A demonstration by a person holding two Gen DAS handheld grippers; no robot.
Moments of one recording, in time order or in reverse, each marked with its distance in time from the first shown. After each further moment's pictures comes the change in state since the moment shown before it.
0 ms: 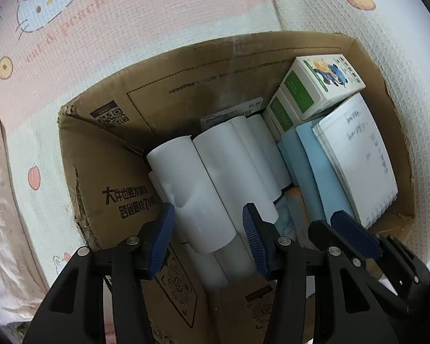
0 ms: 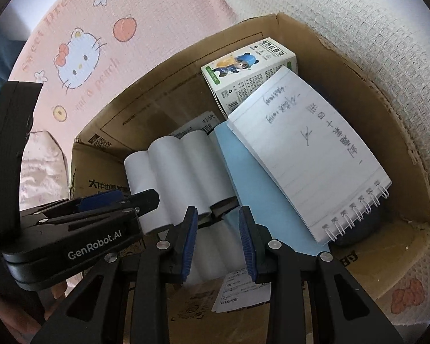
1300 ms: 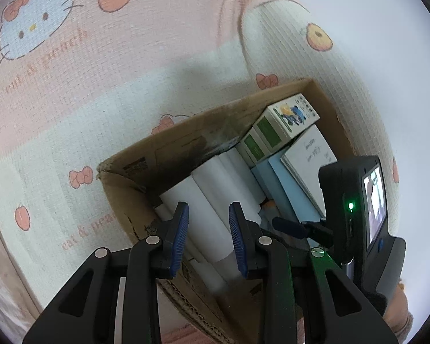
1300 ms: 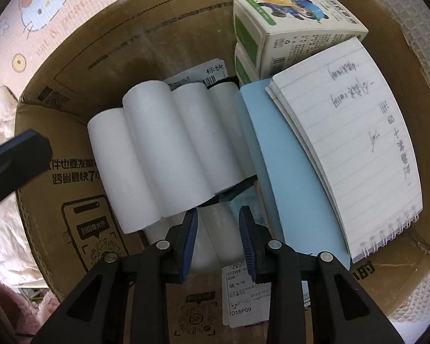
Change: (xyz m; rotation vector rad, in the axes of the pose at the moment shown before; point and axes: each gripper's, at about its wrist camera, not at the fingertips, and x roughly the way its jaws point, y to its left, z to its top) left arm -0.042 0.043 0.020 0.092 -0.108 -0.232; right arm 0.073 0.039 0.017 -0.126 0.301 -0.215
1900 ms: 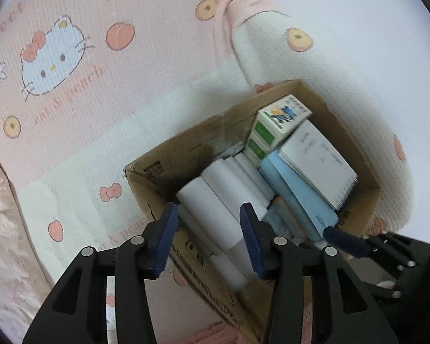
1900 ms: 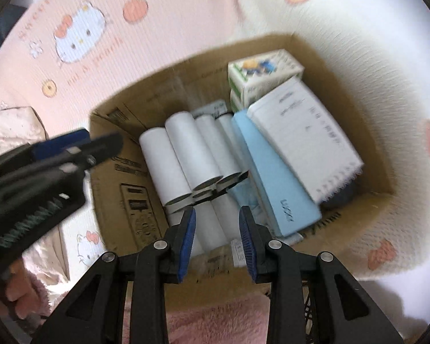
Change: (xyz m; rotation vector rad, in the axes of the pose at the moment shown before) left arm -0.041 -0.028 -0.028 0.115 -0.113 0.150; right arm -0.099 0.011 -0.068 0.031 -0.262 -0.009
